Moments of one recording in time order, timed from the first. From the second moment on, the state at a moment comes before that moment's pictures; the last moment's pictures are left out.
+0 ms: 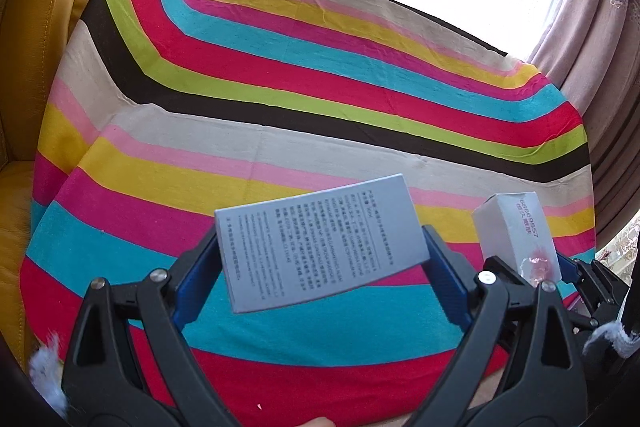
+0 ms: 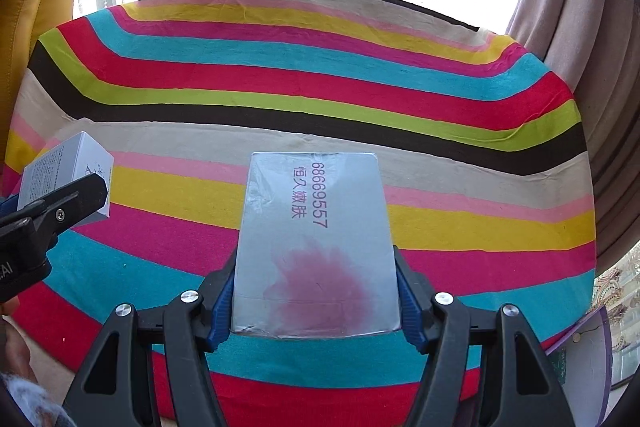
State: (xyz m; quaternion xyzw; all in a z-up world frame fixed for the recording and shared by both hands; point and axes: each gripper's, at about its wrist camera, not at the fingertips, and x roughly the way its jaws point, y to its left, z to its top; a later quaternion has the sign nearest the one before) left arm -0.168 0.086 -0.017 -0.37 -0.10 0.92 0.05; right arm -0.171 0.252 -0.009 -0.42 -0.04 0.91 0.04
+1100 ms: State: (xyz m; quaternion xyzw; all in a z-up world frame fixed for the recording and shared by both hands) left arm -0.048 0.288 0.021 -0.40 0.01 0.87 0.28; right arm 0.050 0.439 0.025 -0.39 0.09 0.90 0.20
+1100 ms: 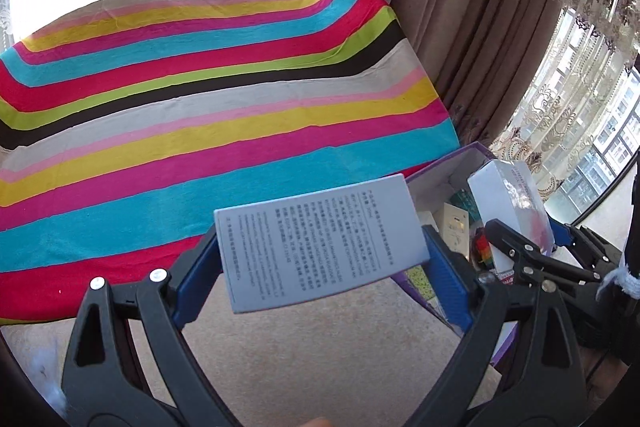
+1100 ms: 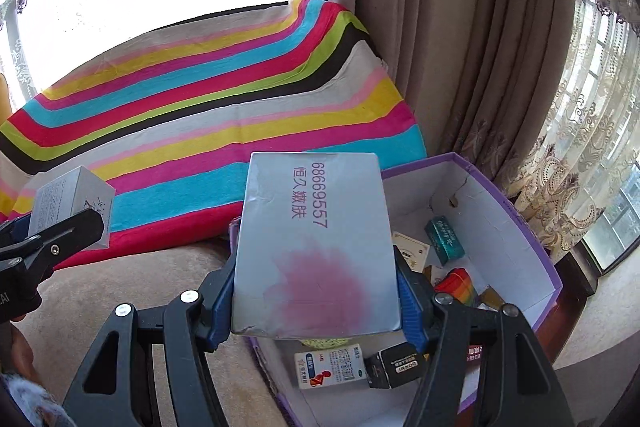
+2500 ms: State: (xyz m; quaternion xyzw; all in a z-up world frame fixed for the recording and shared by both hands) left arm 0.023 0.330 -0.010 -0.48 -0.02 0.78 0.39; right arm 0.140 0.471 0.023 -0.40 0.09 0.86 0.31
